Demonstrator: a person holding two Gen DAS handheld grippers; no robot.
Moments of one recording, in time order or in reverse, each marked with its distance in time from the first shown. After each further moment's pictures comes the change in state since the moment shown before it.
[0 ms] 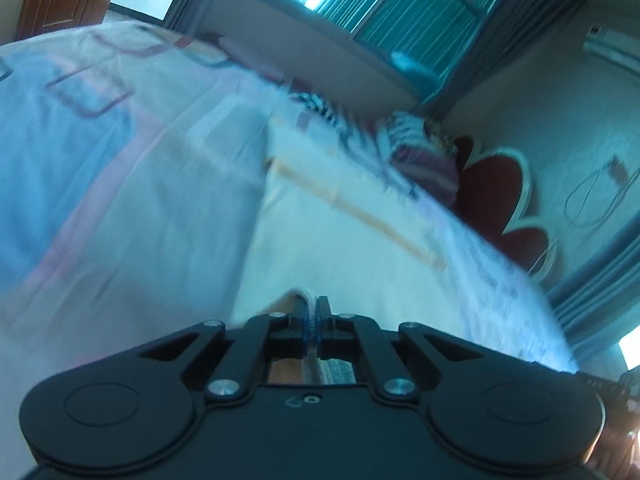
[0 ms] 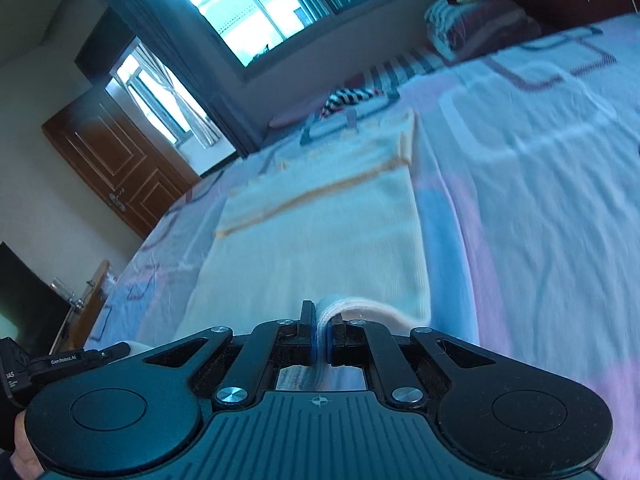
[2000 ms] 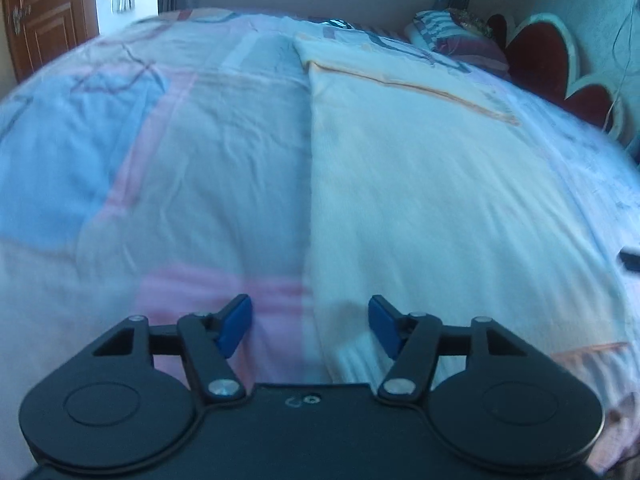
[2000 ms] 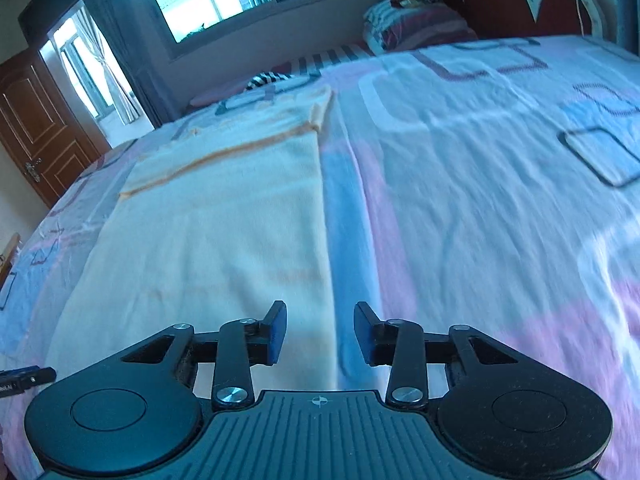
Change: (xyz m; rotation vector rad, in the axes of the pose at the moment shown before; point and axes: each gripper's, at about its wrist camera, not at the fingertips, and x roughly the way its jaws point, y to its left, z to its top) left arm -0.013 0.010 -0.081 0.302 0.214 0.278; right arm 0.005 -0.022 -0.062 -0.058 0.044 -0.300
